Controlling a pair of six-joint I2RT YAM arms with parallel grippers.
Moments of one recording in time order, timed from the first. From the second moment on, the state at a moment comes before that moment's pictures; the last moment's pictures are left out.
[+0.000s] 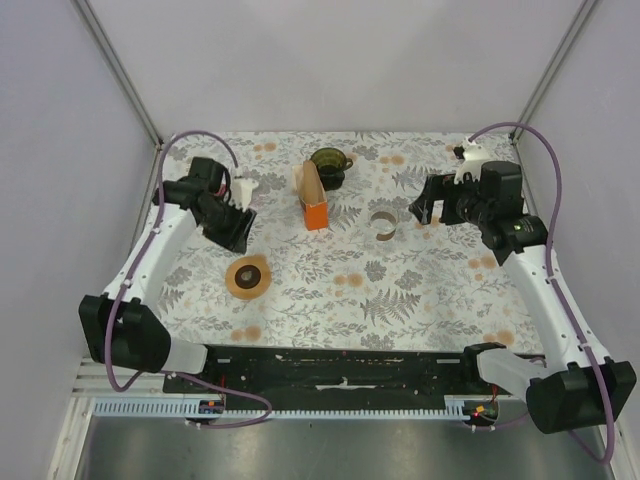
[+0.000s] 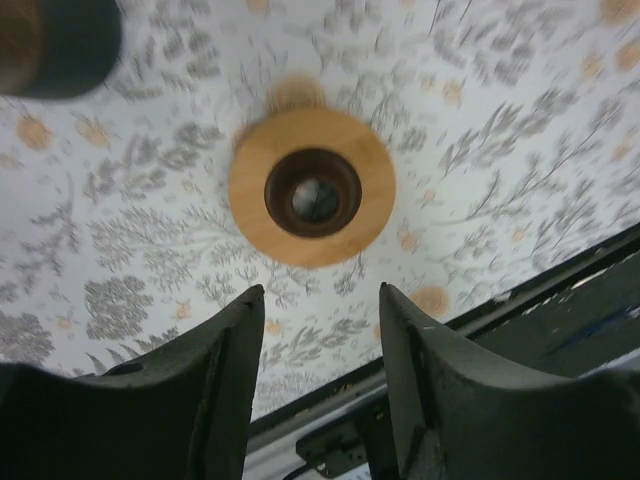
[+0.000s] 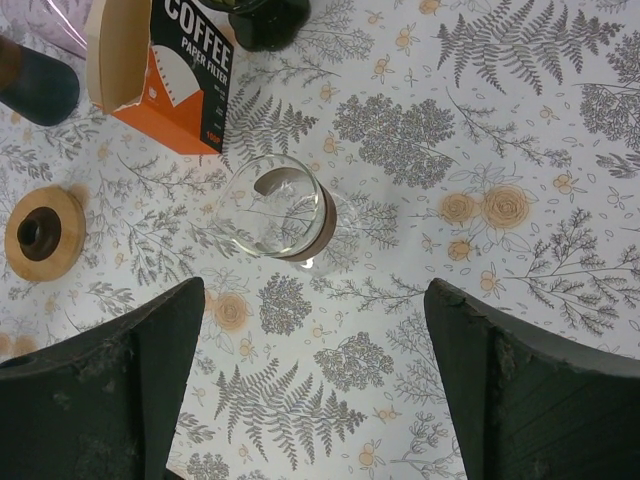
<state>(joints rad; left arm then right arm) -0.18 1.39 1.39 -1.11 0.24 0.33 0.13 1.09 1.09 -0.51 -0.30 0.14</state>
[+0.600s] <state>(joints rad) -0.22 1.38 0.90 -0.71 0.09 0.36 0.14 1.20 1.14 -0.51 -0.32 0.12</state>
